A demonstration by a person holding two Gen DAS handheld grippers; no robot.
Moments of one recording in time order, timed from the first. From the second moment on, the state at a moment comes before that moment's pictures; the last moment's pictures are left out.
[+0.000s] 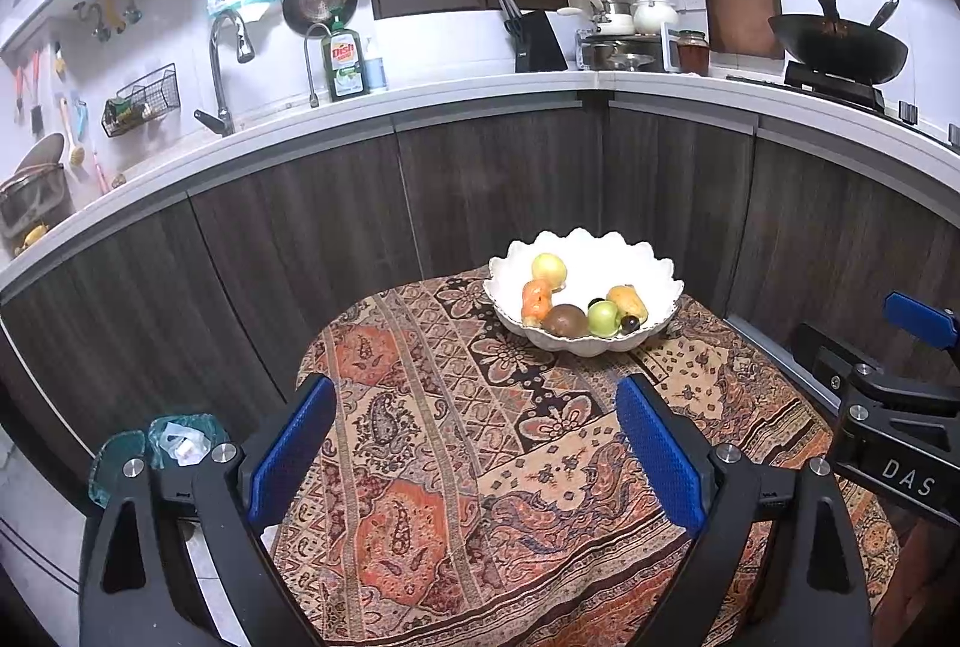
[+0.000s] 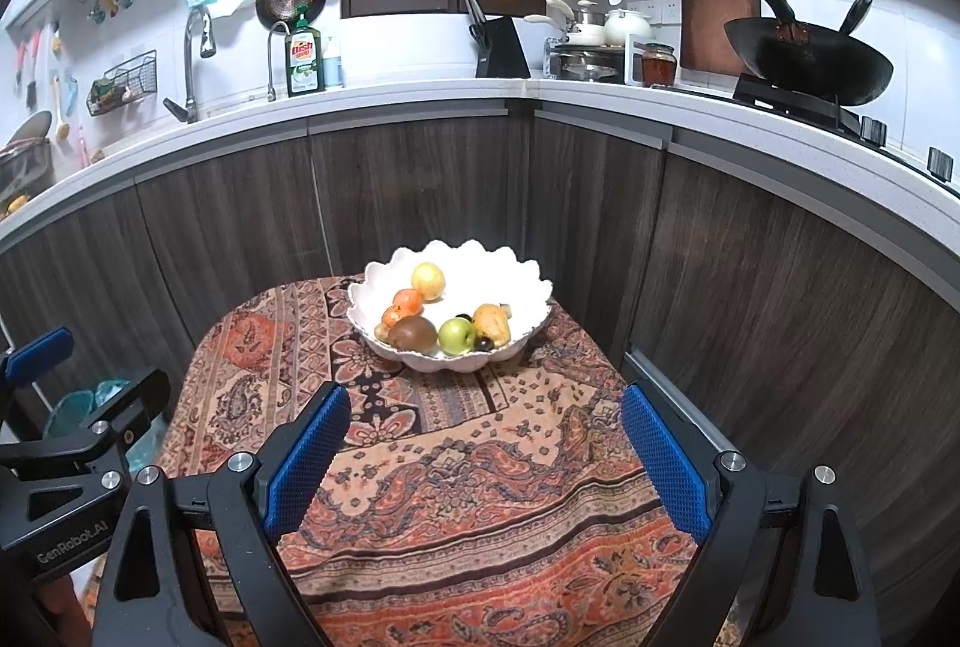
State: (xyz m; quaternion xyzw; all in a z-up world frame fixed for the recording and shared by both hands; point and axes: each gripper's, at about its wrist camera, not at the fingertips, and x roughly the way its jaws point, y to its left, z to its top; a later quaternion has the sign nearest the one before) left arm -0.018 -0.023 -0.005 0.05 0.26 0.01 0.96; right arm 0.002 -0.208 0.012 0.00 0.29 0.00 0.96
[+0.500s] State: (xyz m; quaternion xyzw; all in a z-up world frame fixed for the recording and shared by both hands) left arm -0.017 -0.021 -0.006 0.05 0.26 0.00 0.96; right arm 0.002 -0.209 0.013 0.00 0.29 0.00 0.96
